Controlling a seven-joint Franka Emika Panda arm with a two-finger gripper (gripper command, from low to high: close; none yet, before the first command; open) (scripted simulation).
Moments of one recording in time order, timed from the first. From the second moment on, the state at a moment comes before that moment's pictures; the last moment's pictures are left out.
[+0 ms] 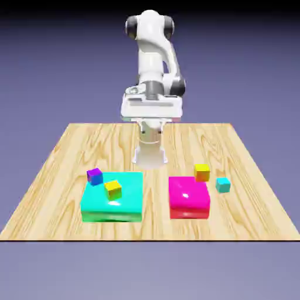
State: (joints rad) arm 0.06 -0.55 0.03 -2.80 0.03 3.02 0.71
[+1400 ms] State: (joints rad) arm -0.60 -0.28 1.54 -2.80 -0.34 3.08 1.76
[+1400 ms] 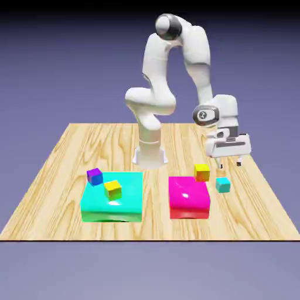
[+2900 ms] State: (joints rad) arm -0.78 -0.27 1.79 -2.82 -0.43 3.14 2.05
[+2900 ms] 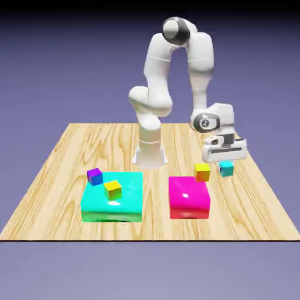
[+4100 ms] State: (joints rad) arm -0.15 -0.34 0.49 -2.76 -0.37 2.90 1.66
